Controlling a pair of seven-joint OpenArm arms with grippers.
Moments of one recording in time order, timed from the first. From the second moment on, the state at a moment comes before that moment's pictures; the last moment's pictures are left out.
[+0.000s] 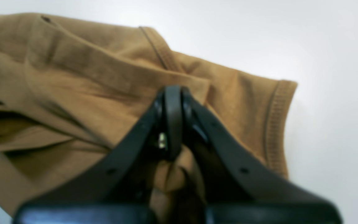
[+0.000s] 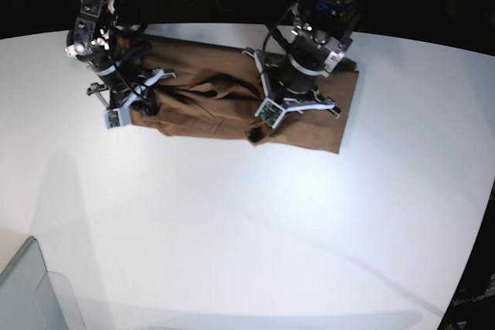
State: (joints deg) left arm 15.4 -0.8 16.4 102.9 17.5 -15.8 37.2; right arm -13.4 -3.4 22.3 89.0 2.5 33.9 -29.9
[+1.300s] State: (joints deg) left arm 18.6 0.0 9.1 110.1 16.8 -16.4 37.2; right arm -13.8 -3.5 20.3 91.5 1.8 33.4 -31.8
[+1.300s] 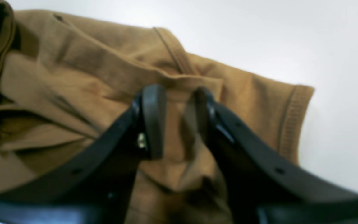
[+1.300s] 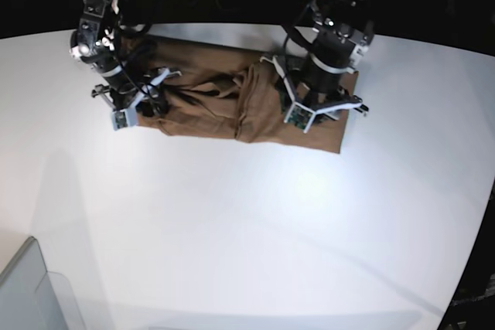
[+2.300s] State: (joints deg) left arm 11.4 0.0 -6.6 94.9 16.3 -23.7 35.1; right arm -16.4 -4.6 27.9 96.1 1.1 32.8 -38.9
